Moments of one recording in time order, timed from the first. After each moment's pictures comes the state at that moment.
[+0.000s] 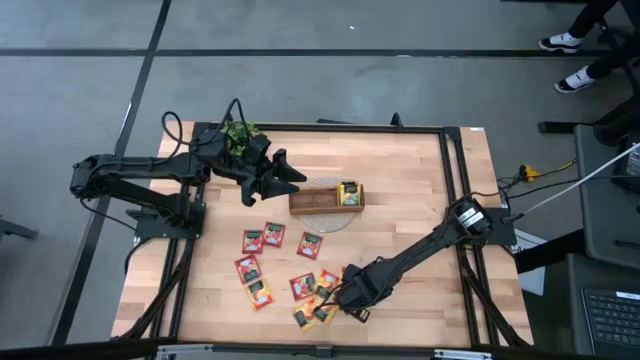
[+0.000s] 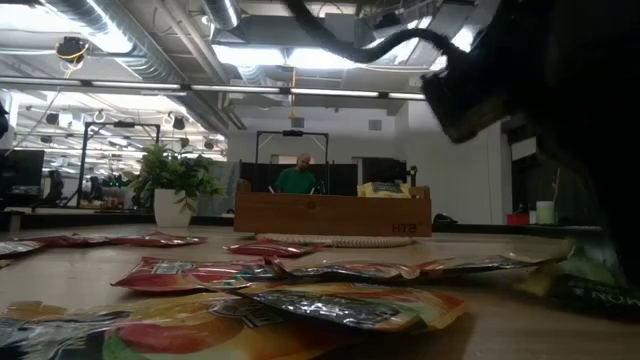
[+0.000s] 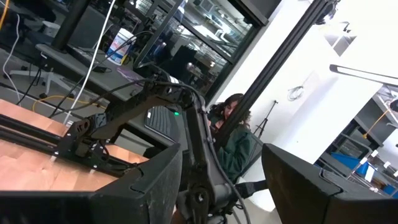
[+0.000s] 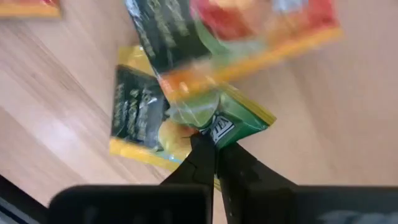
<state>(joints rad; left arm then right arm) 0.13 1.10 0.91 0.36 0.38 -0.68 0.54 2.11 1.53 -0.99 -0.10 1.09</state>
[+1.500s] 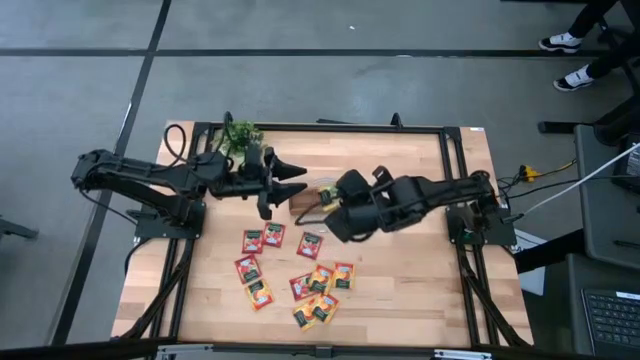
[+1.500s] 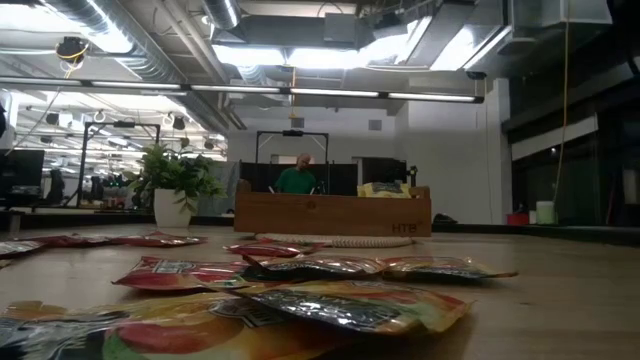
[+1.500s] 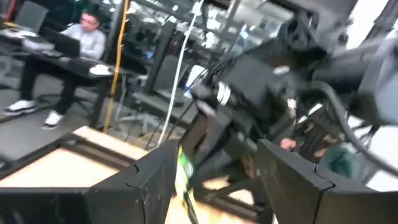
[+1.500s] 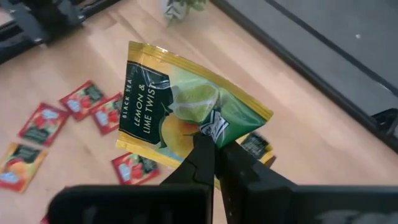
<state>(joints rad) -0.09 1.10 0.91 0.31 -0.21 -0.38 0.31 1.98 2.35 -1.57 0.67 0.93</state>
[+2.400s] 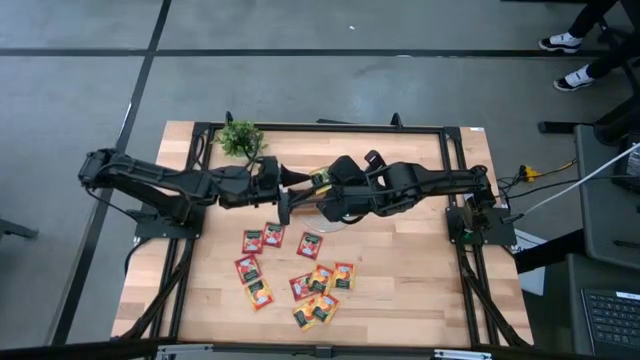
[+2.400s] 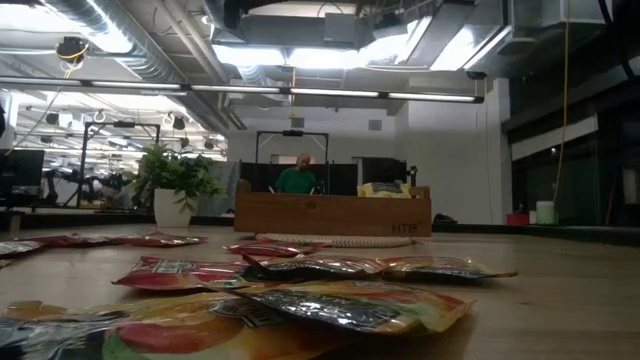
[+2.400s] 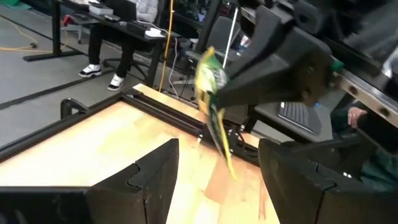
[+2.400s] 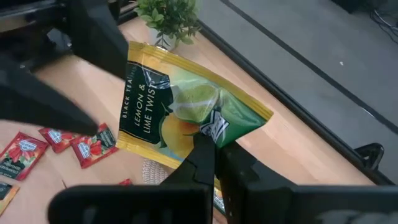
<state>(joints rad) -0.12 1.19 0.92 0.16 -0.40 -0.41 0.22 1.98 2.35 -1.46 0.72 0.77</state>
